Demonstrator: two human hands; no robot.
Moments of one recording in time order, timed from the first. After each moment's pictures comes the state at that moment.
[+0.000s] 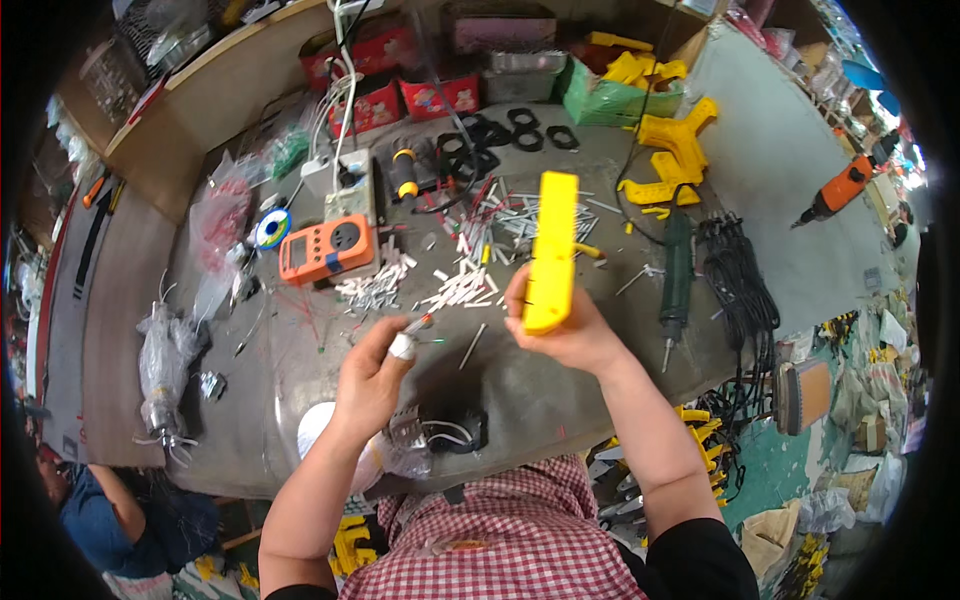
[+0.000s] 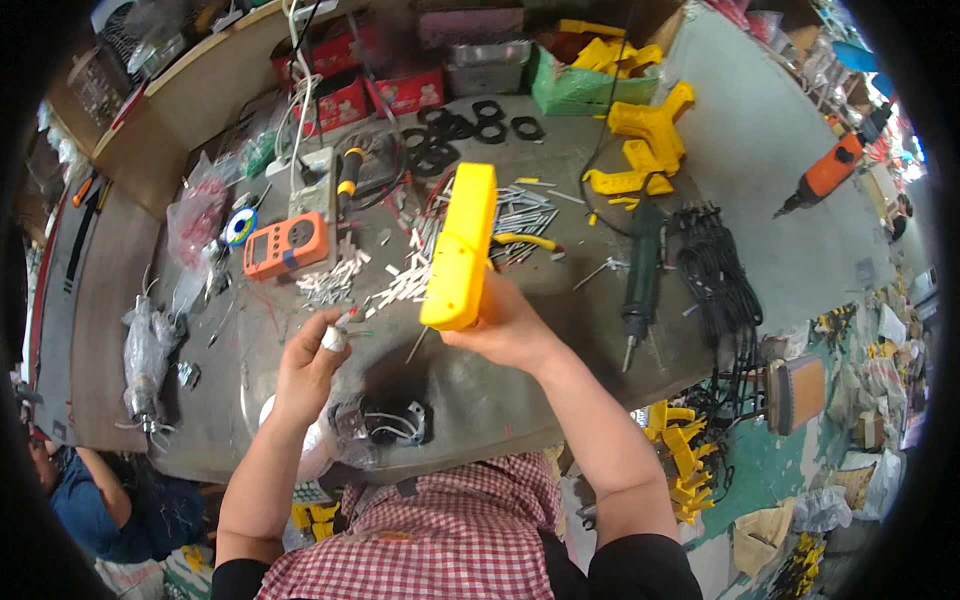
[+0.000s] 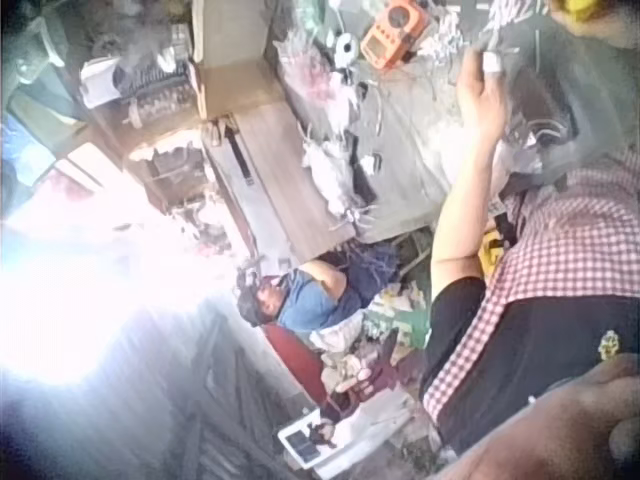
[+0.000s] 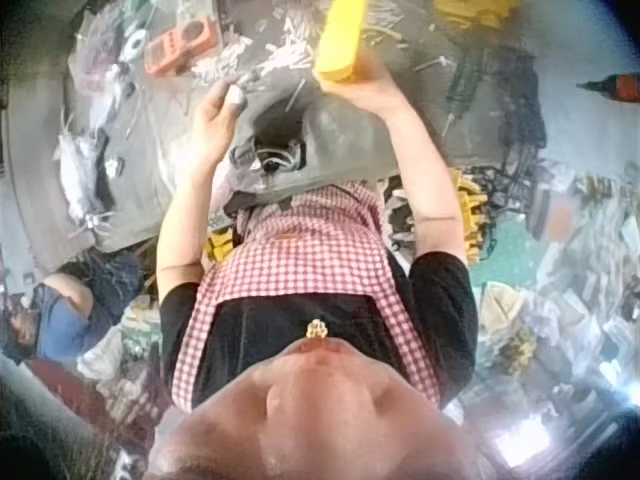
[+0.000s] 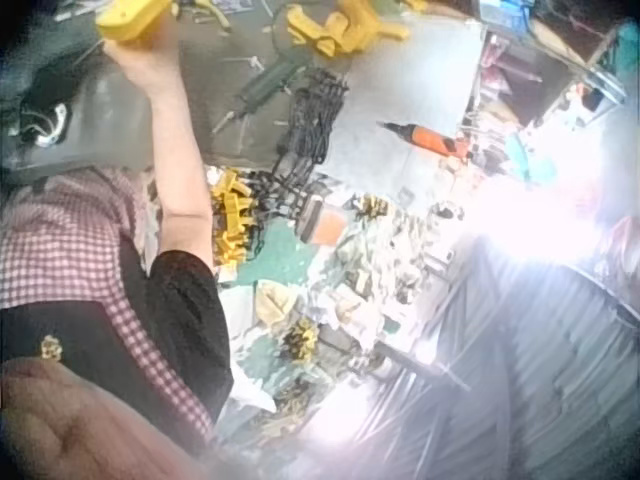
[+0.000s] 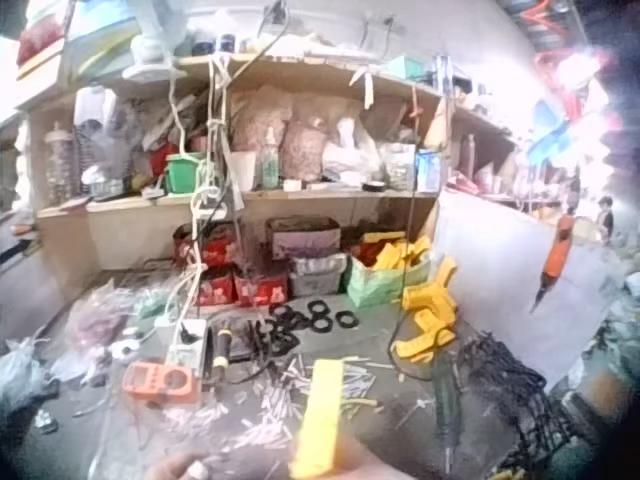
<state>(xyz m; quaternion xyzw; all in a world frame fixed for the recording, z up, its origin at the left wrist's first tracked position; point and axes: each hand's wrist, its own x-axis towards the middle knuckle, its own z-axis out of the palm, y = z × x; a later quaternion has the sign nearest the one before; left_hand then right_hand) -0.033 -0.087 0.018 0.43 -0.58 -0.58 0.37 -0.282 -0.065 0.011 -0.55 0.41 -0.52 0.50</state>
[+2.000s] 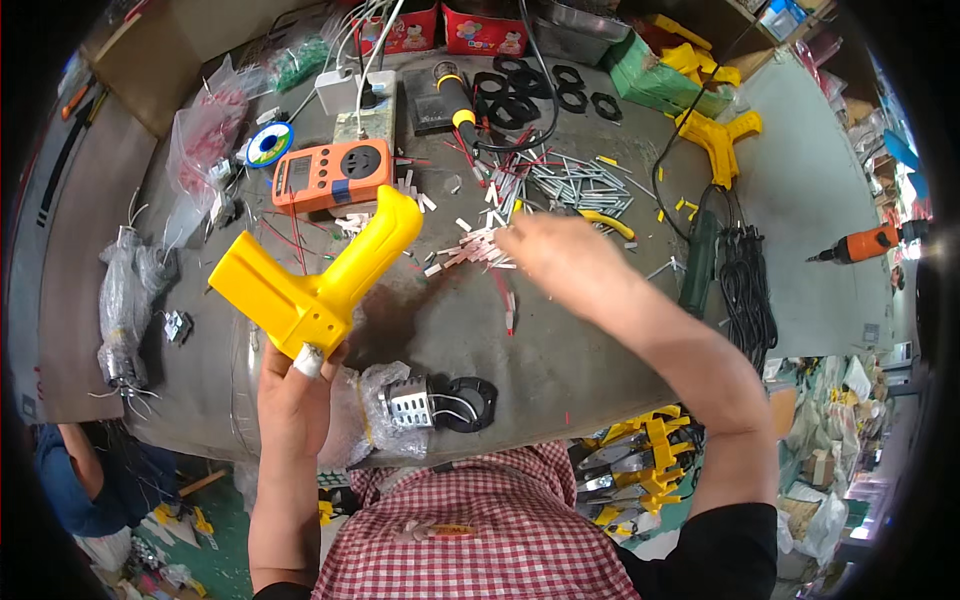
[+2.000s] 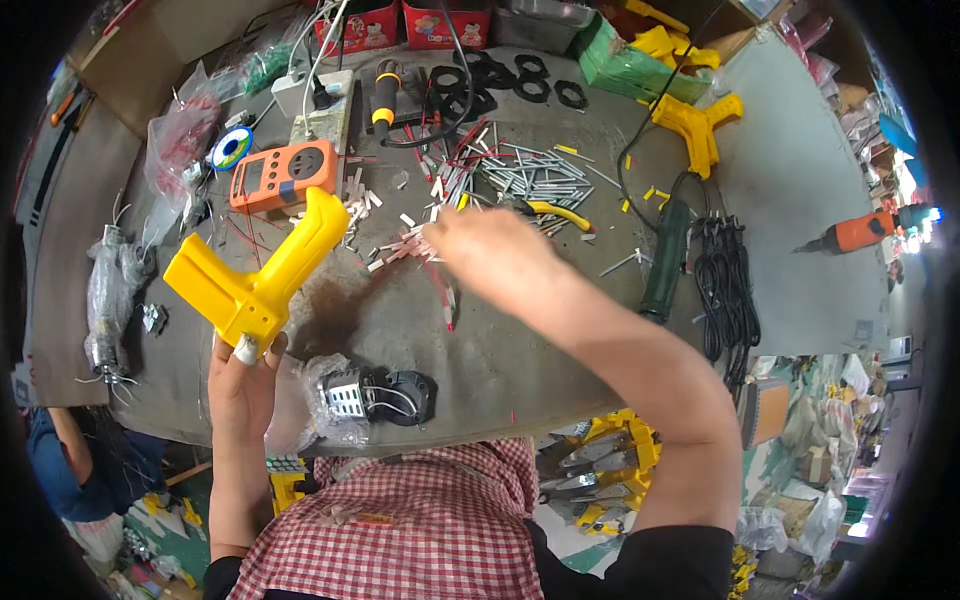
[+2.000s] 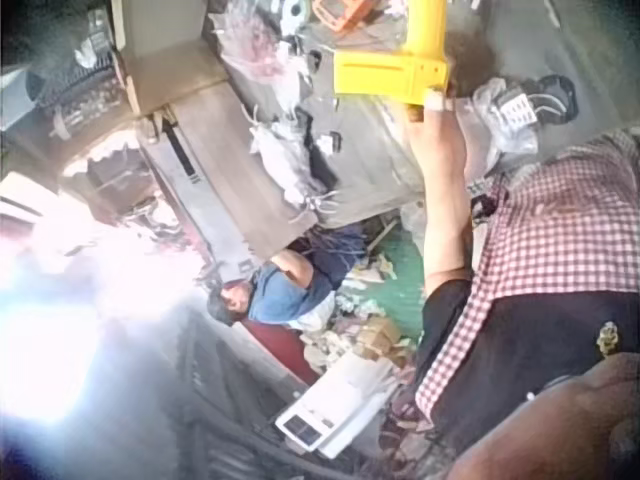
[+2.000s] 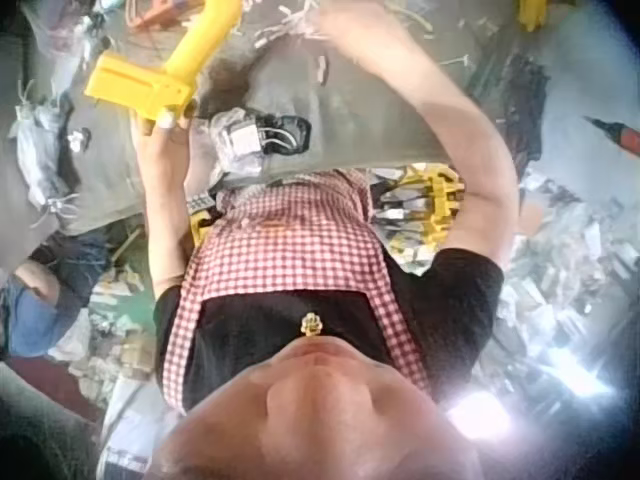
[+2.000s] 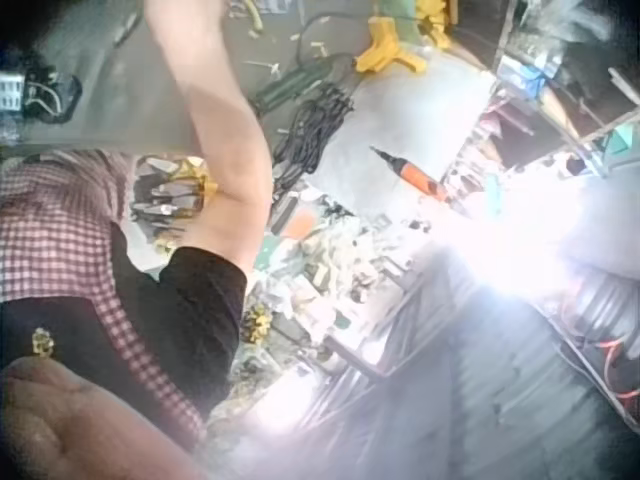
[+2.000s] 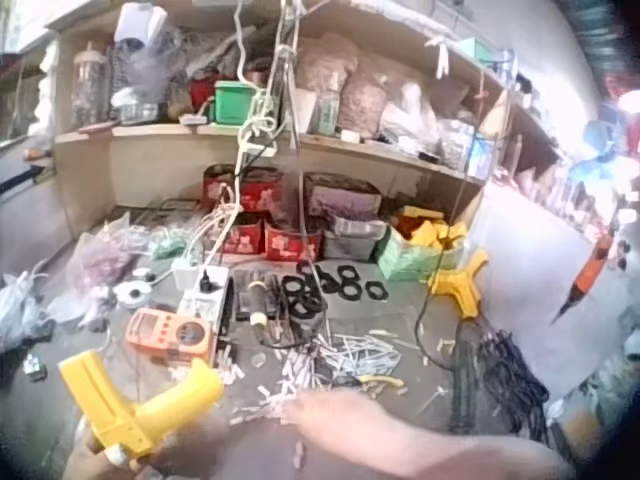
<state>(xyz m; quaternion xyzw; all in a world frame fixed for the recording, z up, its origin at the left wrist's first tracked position) 0.041 -0.052 -0.008 0.35 -0.32 -0.68 0.56 -0.264 -0.125 0.032 -0.89 0.45 -0.02 -0.01</state>
